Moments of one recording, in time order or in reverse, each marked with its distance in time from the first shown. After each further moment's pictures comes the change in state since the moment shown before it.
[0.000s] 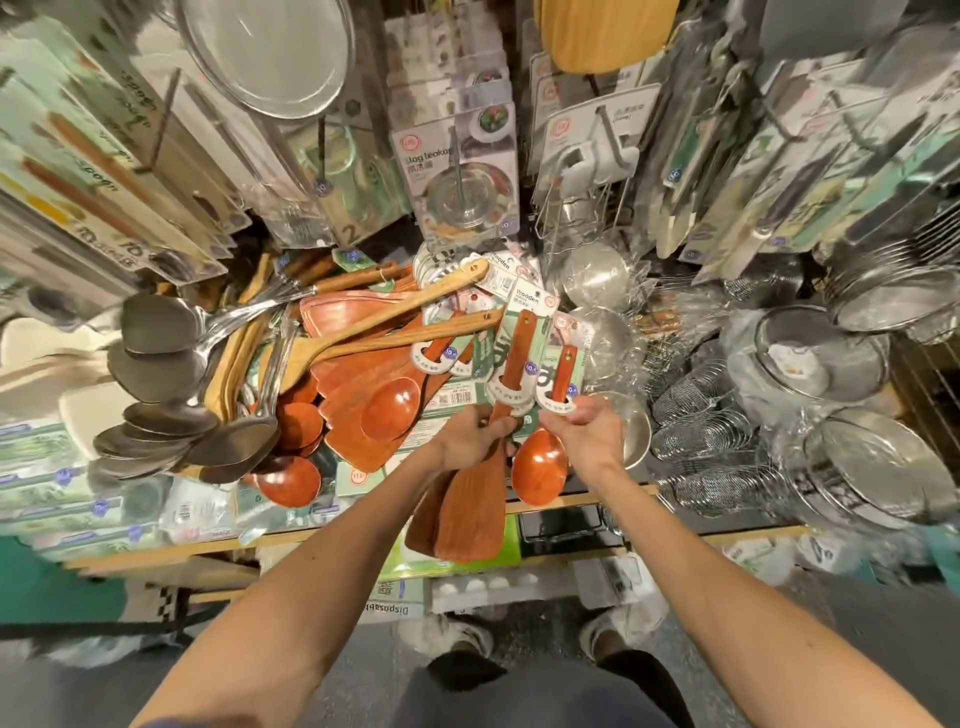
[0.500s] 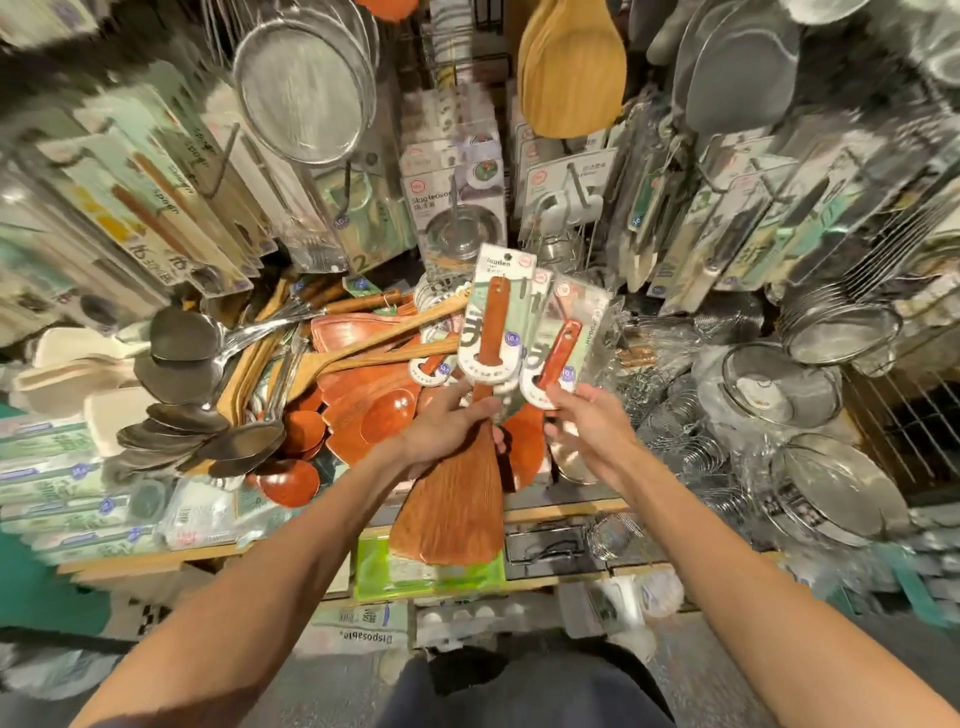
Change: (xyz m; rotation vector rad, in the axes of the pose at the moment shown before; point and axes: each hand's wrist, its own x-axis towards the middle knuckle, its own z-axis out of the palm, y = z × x) left_hand -0.083 0.059 -0.015 -0.277 0.053 0.230; right_hand -0.052 -0.050 -0.062 0.436 -0.393 -0.012
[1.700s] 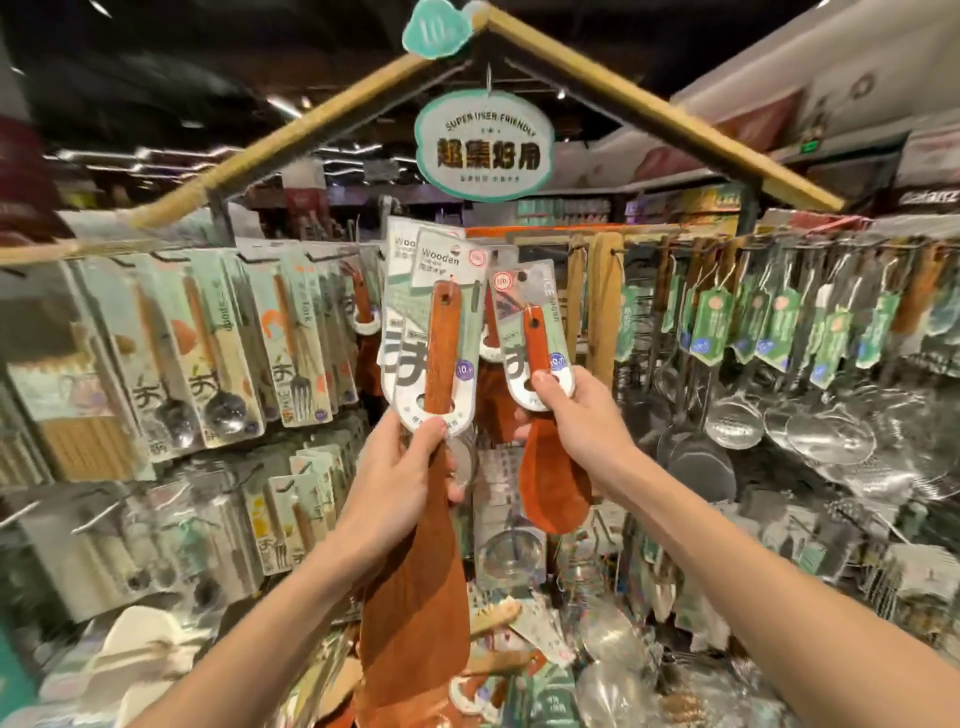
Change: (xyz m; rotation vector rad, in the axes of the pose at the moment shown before) left_hand -0.153 0.254 -0.094 -0.168 0.537 0.734; right_hand -0.162 -0.279 0.150 -0.174 -0.199 -0.933
